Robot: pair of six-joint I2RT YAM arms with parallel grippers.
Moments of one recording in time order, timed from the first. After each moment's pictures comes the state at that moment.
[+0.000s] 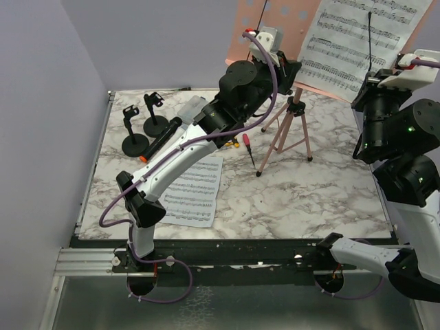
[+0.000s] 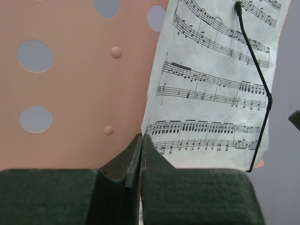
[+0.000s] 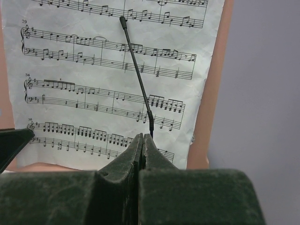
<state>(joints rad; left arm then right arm) -0.93 1.88 2.22 -0.08 -0.16 -0.29 0.62 1.05 1.71 -0.35 0.81 -0.23</state>
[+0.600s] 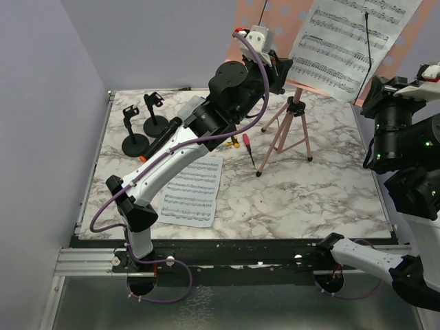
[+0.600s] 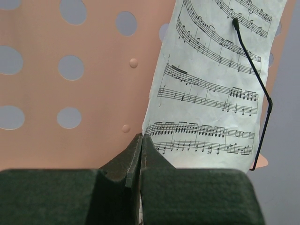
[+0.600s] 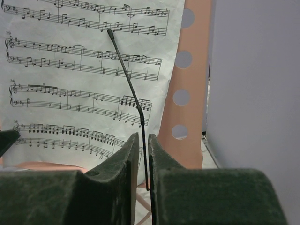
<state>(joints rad) -0.93 1.80 2.15 -0.07 -0.22 -0.24 0.62 0.98 1.68 -0.35 0.79 -0.16</state>
